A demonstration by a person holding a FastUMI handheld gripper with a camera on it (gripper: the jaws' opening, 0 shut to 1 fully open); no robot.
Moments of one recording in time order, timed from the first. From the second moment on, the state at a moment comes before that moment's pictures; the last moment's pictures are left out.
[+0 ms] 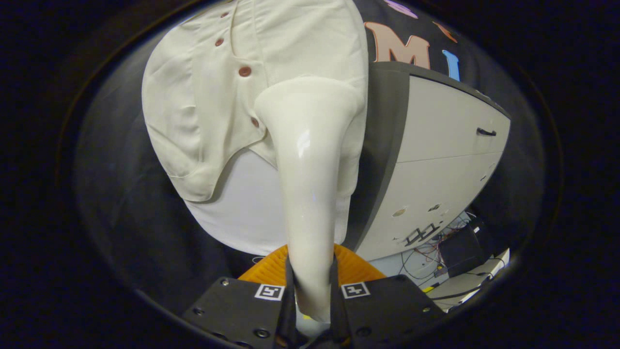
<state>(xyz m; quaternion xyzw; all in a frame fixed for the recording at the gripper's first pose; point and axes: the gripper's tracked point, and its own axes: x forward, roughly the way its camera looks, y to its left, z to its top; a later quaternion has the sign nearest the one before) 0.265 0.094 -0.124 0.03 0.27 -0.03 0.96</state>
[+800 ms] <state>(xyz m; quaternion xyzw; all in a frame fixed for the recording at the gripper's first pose) 0.158 0.107 -0.094 0.04 0.25 -0.01 0.97</state>
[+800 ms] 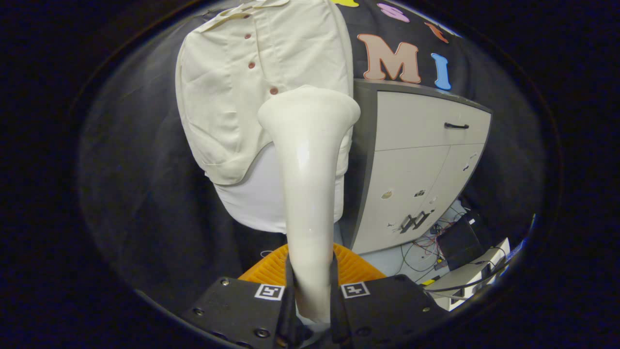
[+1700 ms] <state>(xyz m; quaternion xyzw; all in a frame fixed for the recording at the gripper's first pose) 0.020 0.001 -0.011 0.06 0.08 0.02 0.99</state>
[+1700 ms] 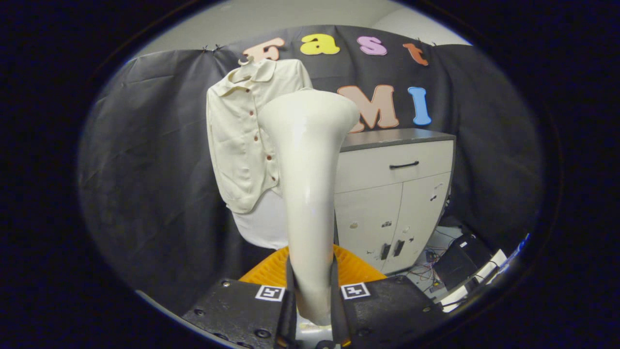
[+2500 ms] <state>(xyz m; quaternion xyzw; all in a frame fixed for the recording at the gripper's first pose) 0.003 0.017 0.027 0.00 0.03 0.01 1.00</state>
